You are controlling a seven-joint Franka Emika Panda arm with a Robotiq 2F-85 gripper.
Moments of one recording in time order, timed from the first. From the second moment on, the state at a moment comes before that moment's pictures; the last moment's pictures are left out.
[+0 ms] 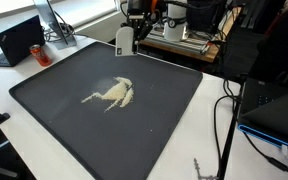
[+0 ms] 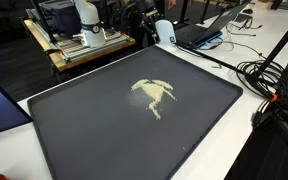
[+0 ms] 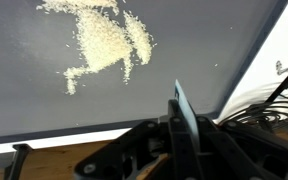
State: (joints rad) arm -0.05 -0.10 0.27 -2.64 0.69 3.11 -0.43
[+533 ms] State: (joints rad) arm -0.12 -0.15 0.24 -2.75 0.60 3.12 -0.32
